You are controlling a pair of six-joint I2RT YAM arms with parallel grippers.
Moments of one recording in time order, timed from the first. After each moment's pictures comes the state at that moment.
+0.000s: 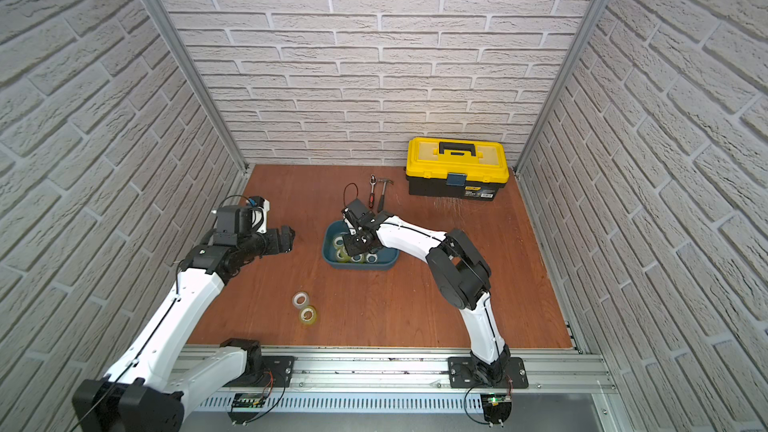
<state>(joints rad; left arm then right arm) -0.13 1.02 0.90 -0.67 0.05 -0.17 0.72 2.07 1.58 -0.60 -0.10 0.38</state>
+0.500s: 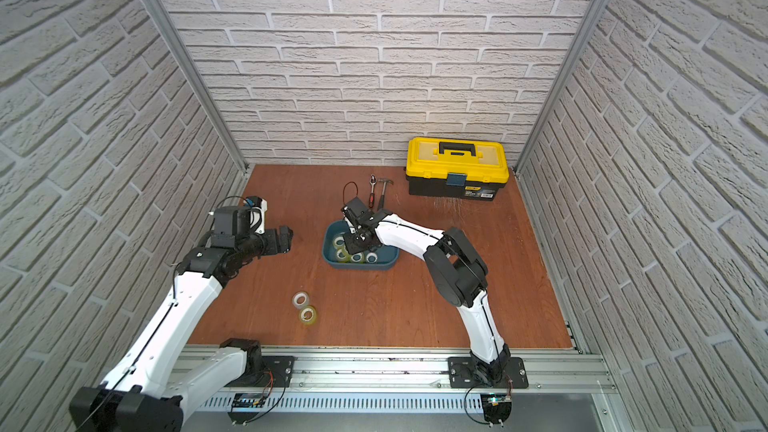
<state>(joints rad) -0.13 0.99 0.90 -0.68 0.02 -0.17 0.71 2.11 1.63 -0.63 -0.06 0.36</state>
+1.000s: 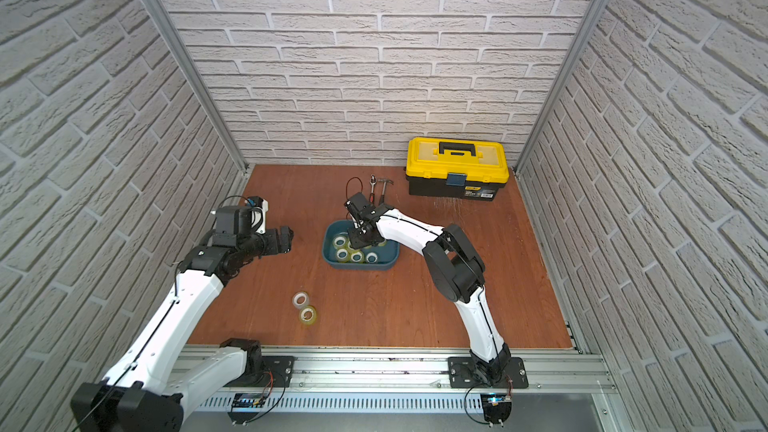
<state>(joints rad) -0.13 1.00 0.90 -0.68 0.01 -0.17 0.68 2.14 1.69 -0.70 -0.01 0.34</state>
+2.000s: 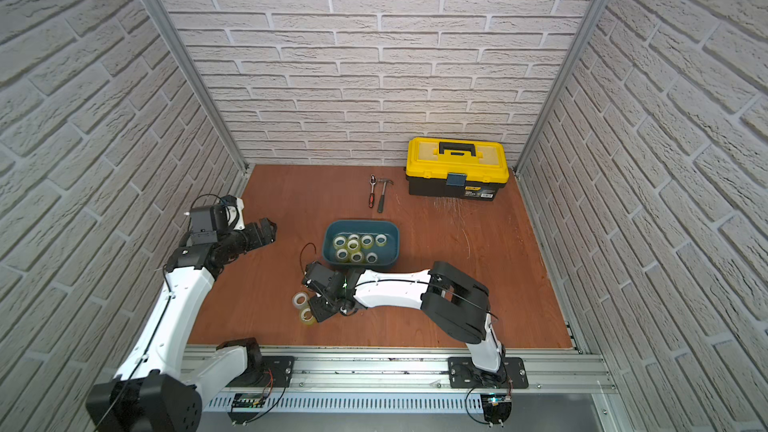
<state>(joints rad) 0.12 1.02 0.90 -0.64 0.19 -0.23 1.14 1.98 1.36 -0.42 -0.08 0.60</state>
